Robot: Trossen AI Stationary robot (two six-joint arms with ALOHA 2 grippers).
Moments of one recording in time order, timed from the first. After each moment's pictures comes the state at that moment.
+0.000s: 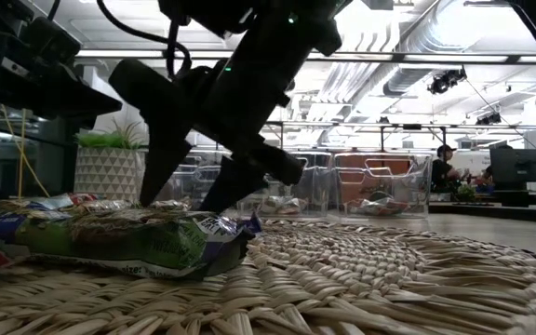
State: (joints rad) left arm -0.04 0.16 0.02 0.00 -0.08 -0.03; right arm 0.23 2.29 1.72 -0.40 0.23 0.96
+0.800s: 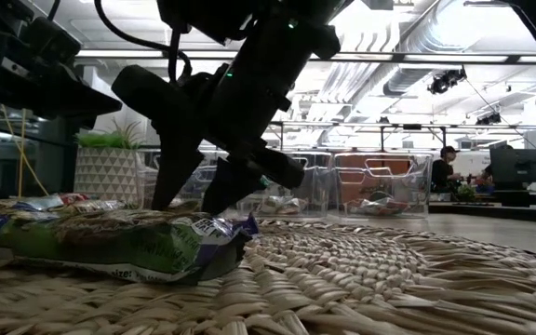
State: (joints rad) left arm -0.04 0.16 0.02 0.00 -0.08 -0.03; right arm 0.23 2.32 1.72 -0.44 0.18 0.97
